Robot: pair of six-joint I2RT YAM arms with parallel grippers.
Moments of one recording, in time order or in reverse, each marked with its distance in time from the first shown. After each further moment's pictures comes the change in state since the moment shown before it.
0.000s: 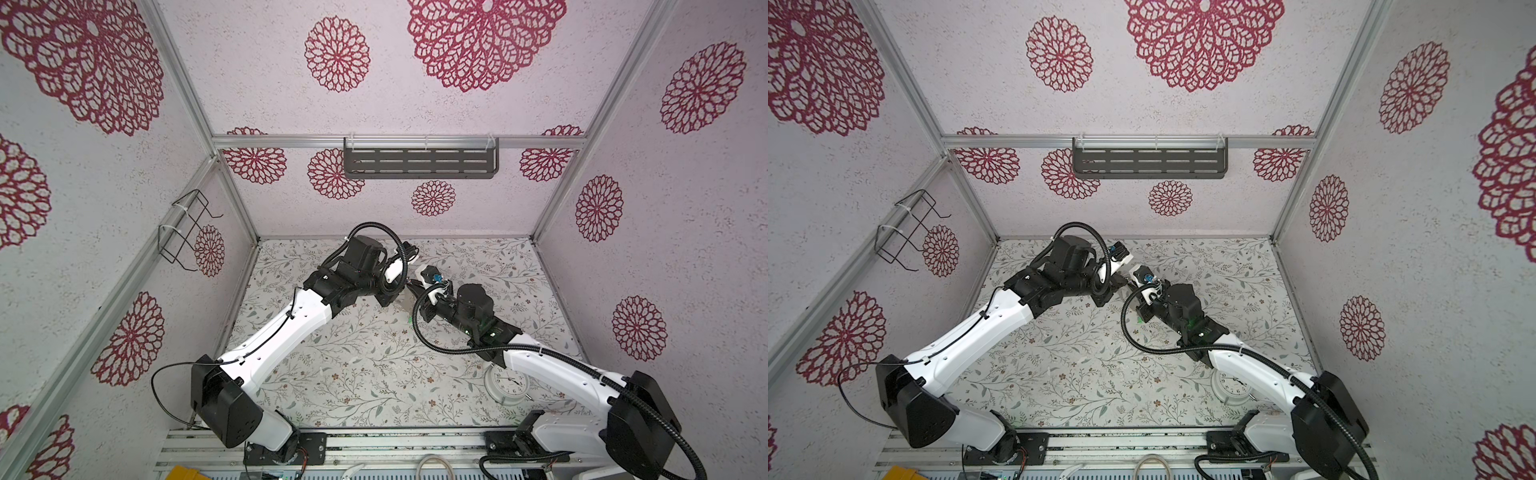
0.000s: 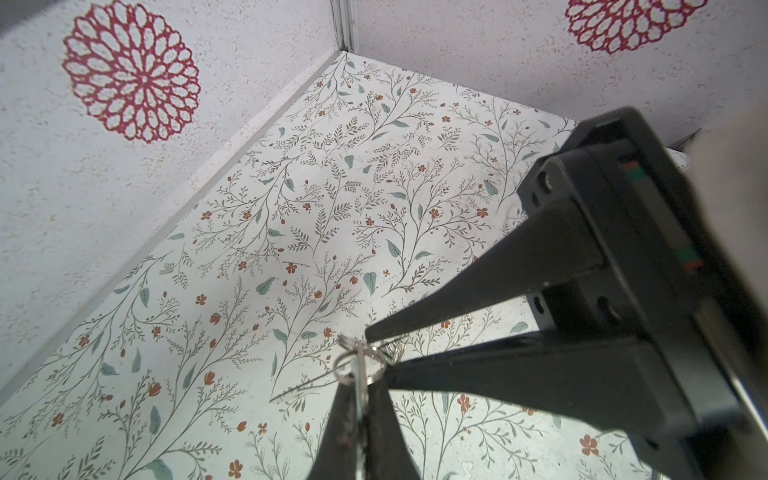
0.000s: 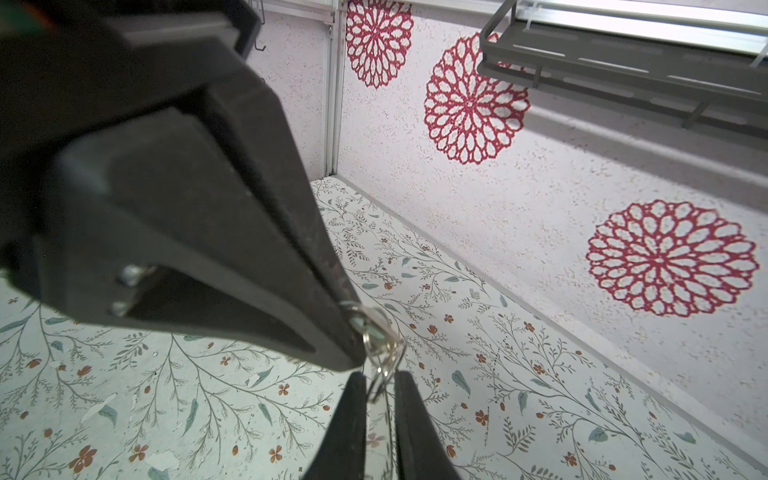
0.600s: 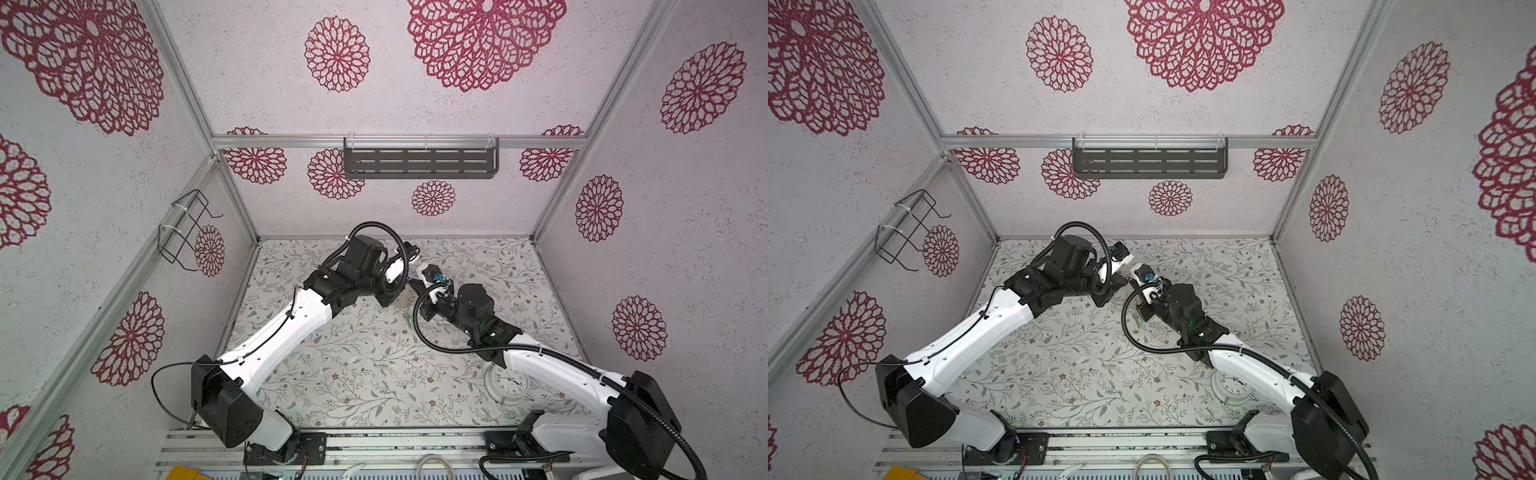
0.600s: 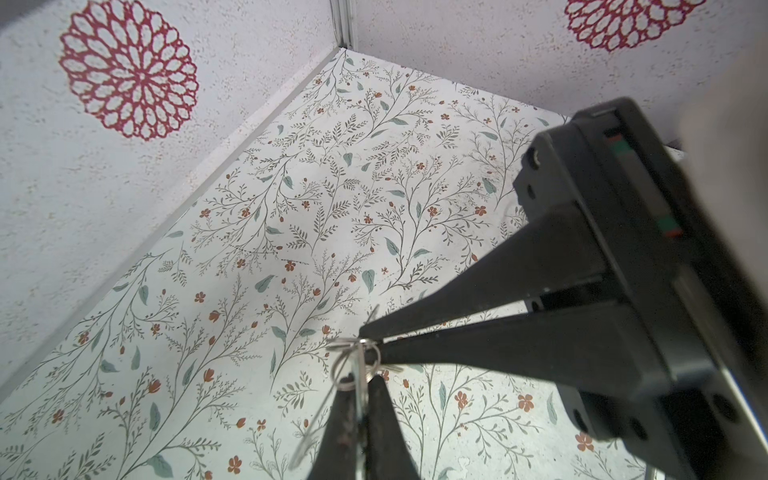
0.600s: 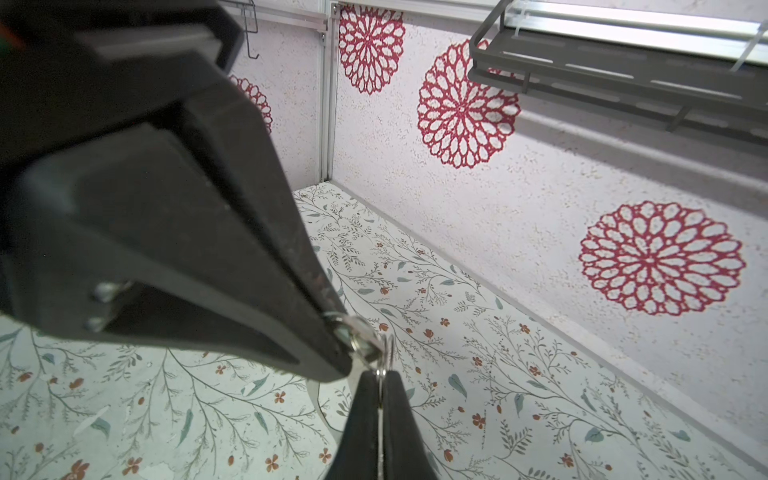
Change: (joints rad) left arm -0.005 0.000 0.014 -0.023 -0.007 -0.001; right arm 0.002 -0.002 -0.006 0.022 0.008 -0.003
